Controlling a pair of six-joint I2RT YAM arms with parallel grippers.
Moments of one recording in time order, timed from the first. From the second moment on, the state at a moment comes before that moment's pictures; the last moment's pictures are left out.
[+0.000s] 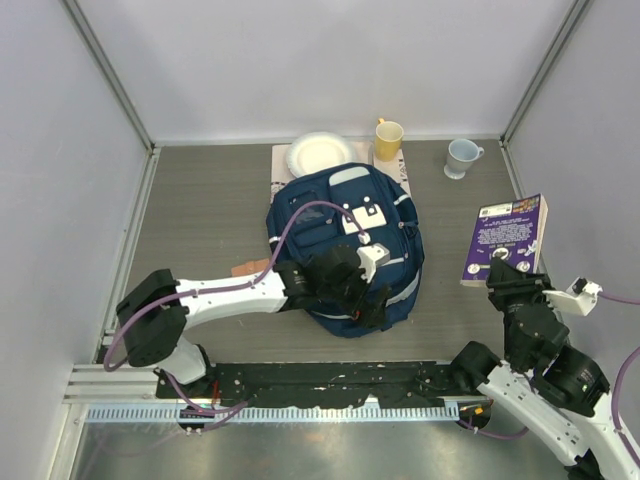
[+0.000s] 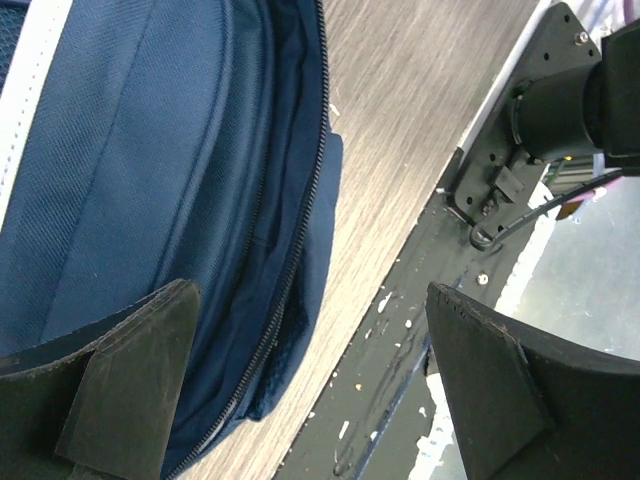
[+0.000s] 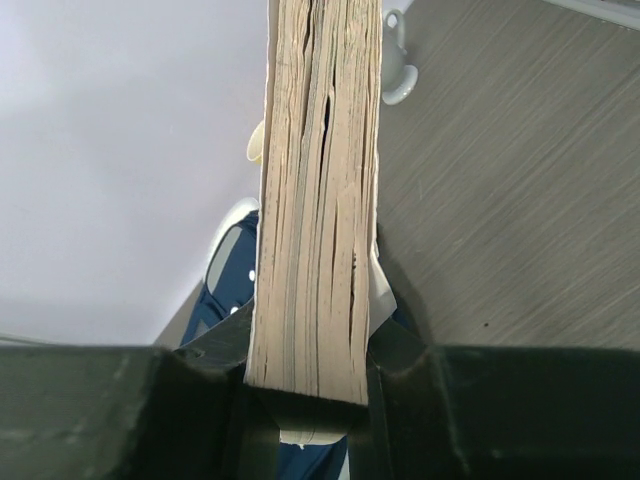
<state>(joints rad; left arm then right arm) -1.11 1.55 1.02 -0.15 0.20 -0.40 0.75 0.10 0.71 -0.82 1.02 1.05</state>
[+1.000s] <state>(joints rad) -1.11 1.67 1.08 -0.18 0.16 -0.42 0.75 0.10 0.69 -0.98 0.90 1.18</state>
